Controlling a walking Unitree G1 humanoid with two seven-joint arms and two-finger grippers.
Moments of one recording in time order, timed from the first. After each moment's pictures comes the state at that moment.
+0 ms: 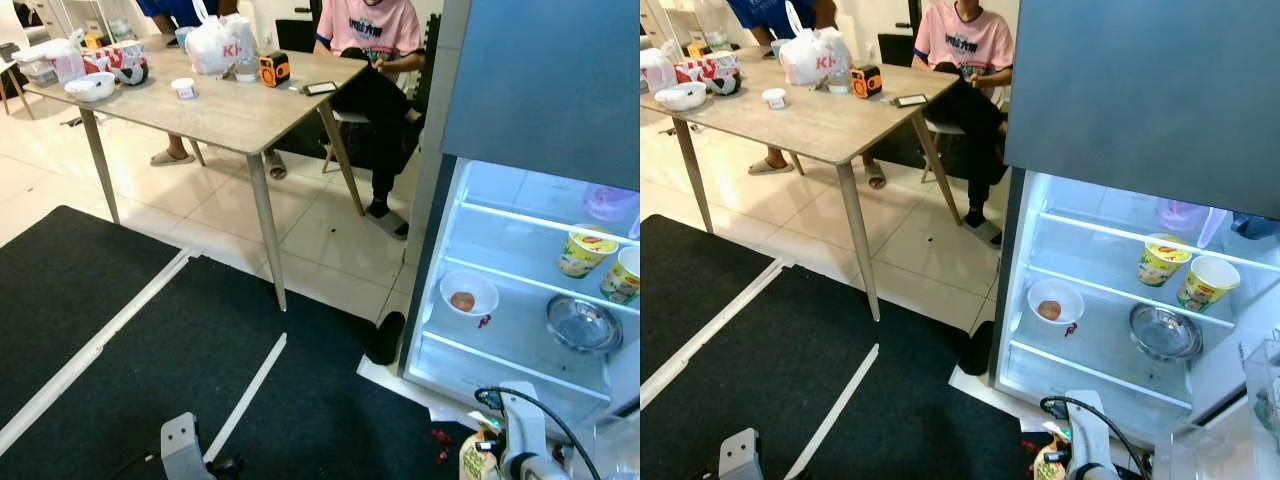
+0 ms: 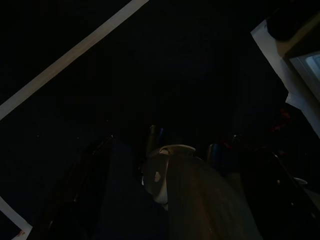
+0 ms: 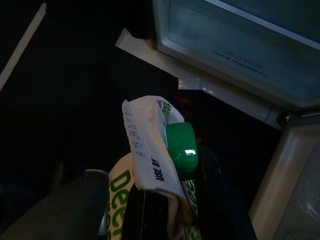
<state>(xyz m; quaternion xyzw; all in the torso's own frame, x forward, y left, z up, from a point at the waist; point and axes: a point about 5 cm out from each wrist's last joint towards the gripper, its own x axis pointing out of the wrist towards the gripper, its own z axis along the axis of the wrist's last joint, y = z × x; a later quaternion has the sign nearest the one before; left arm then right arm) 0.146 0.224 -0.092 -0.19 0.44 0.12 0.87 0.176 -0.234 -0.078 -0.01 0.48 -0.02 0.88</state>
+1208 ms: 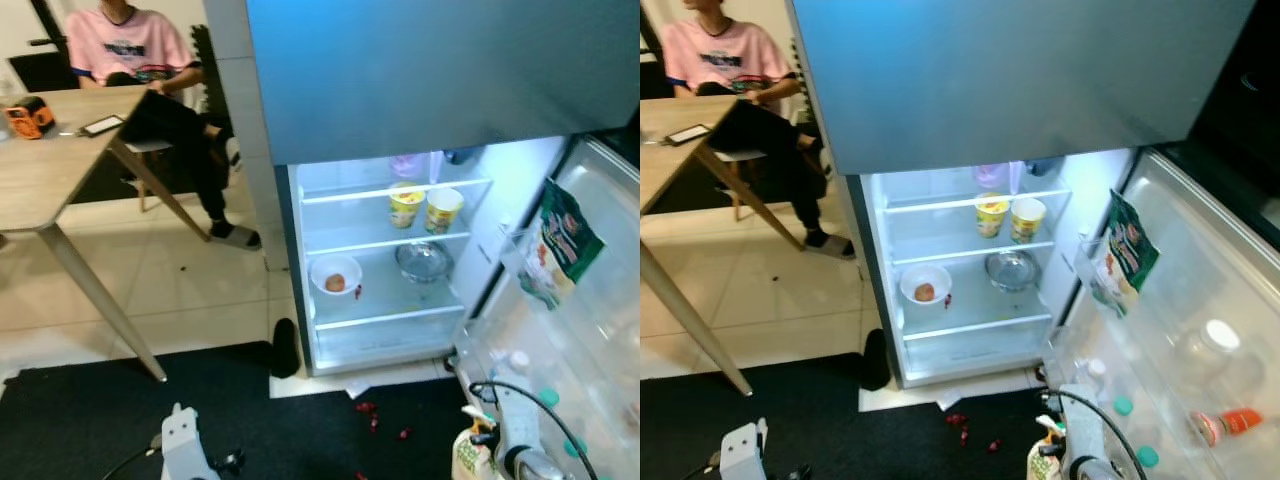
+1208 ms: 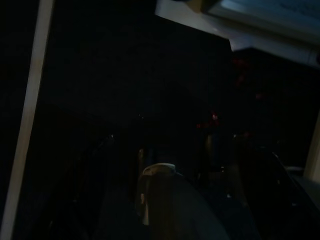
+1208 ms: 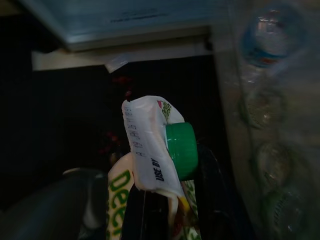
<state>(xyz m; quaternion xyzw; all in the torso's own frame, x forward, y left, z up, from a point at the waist) 0.145 0.226 -0.092 -0.18 0.44 0.12 0.87 0.183 -0.227 -0.077 -0.01 0.48 -0.01 0.88</state>
